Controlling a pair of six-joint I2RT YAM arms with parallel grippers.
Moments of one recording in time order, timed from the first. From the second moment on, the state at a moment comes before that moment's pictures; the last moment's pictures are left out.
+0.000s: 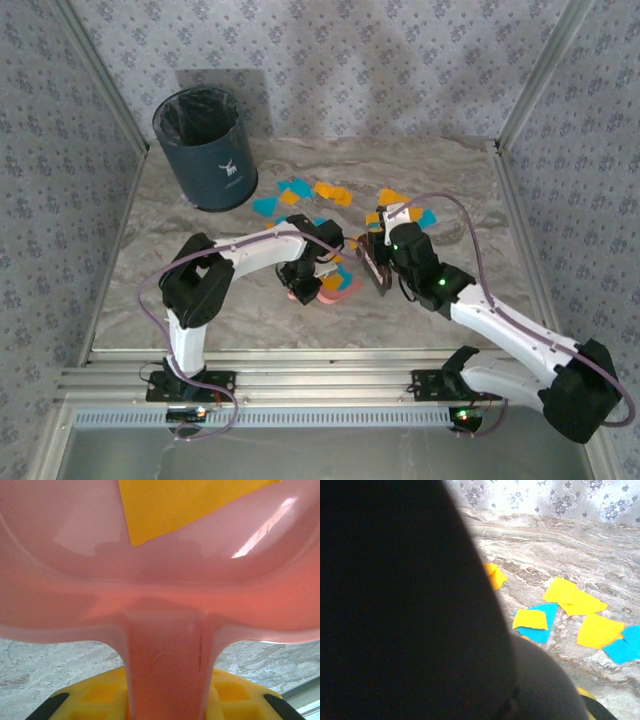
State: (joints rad) left arm -0.88 1.93 1.41 -1.16 0.03 -0.01; right arm 0.68 1.05 0.71 -0.13 0.32 0.21
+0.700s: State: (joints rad) left arm -0.85 1.92 1.38 -1.12 0.03 -0.03; right arm 0.63 1.27 0.85 0.02 0.21 0.08
